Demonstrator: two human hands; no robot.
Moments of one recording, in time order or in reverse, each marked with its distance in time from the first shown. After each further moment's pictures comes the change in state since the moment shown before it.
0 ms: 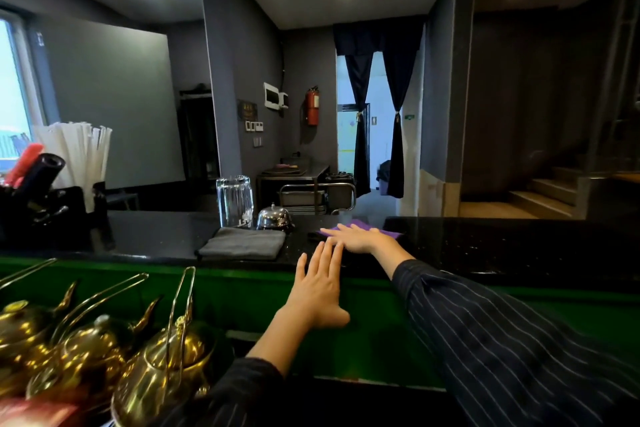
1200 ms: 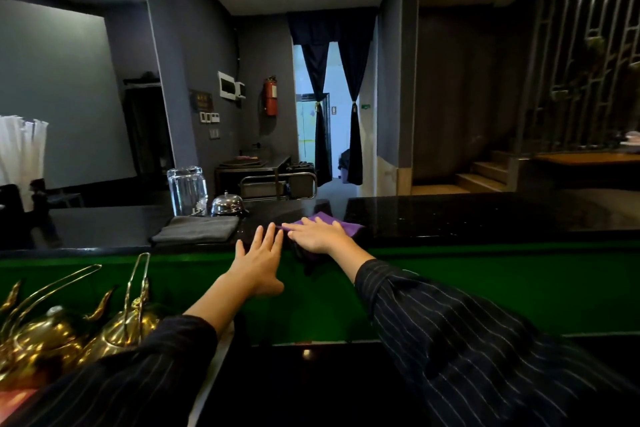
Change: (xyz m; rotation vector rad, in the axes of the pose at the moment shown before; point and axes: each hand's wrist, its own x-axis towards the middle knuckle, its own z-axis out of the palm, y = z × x) left_hand -0.030 0.007 -0.028 0.126 -0.194 -0.076; right_hand -0.089 -0.013 0.023 0.031 0.075 0.079
